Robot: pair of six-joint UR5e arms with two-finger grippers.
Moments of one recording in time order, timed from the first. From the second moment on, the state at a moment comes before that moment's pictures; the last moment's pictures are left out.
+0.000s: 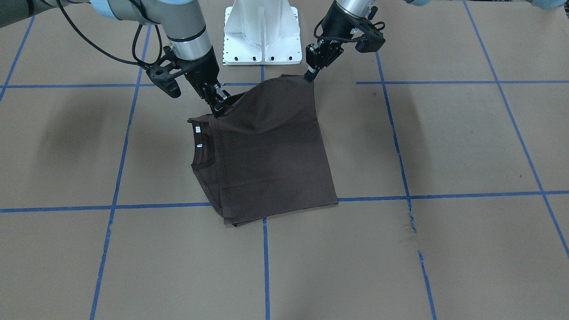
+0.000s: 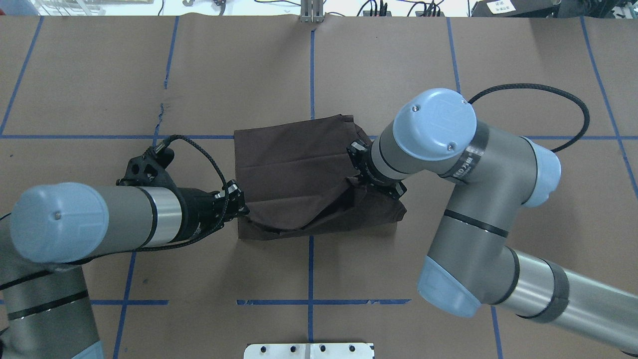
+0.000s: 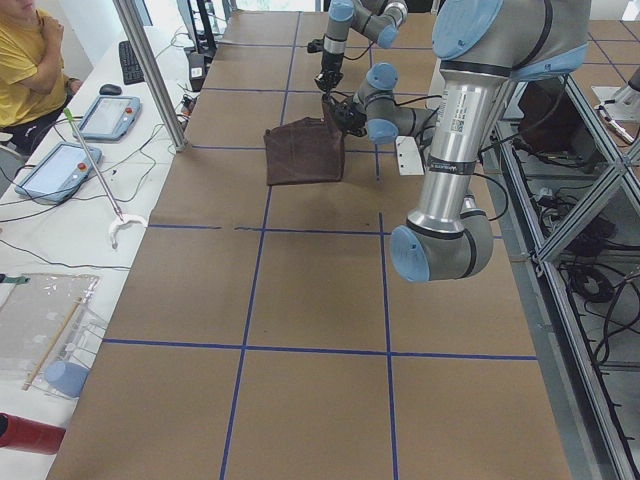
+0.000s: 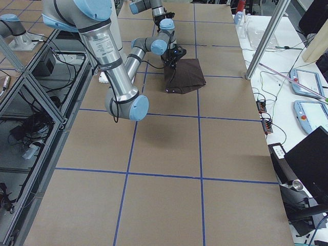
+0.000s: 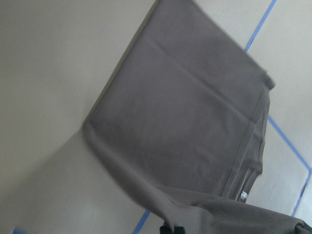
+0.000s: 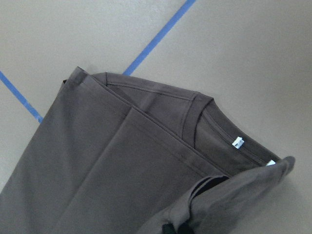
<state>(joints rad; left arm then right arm) -0.43 -1.90 -2.12 -1.93 -1.65 -1.99 0.56 -0.97 1.90 -1.64 1.82 2.03</state>
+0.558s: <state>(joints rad) -0.62 -2.06 -1.67 -2.12 -1.65 -1.79 0.68 -0.77 1.41 -1.37 1.89 1.95</state>
